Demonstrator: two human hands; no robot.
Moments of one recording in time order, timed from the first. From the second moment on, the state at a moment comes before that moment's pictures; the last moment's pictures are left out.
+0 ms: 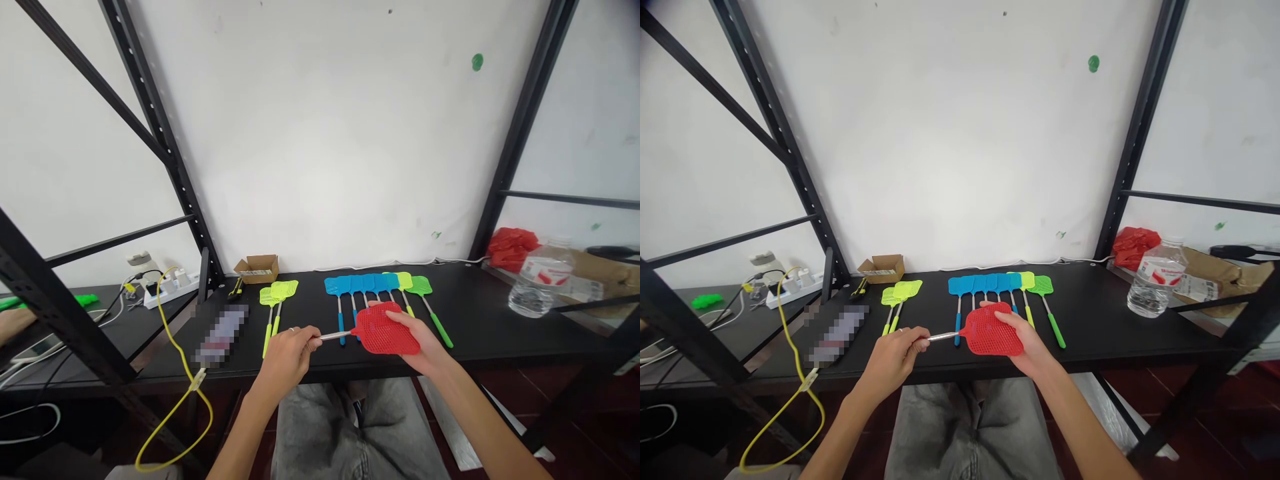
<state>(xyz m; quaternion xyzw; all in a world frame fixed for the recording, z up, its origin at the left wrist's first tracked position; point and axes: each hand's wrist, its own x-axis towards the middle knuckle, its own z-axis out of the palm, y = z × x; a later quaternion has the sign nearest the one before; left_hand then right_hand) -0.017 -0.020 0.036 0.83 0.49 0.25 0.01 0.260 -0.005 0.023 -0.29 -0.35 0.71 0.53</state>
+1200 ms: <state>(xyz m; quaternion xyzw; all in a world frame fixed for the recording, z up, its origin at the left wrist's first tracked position) -0.016 -0.020 0.043 0.82 0.49 0.28 0.11 0.260 -0.004 0.034 -0.23 -0.31 0.73 0.56</state>
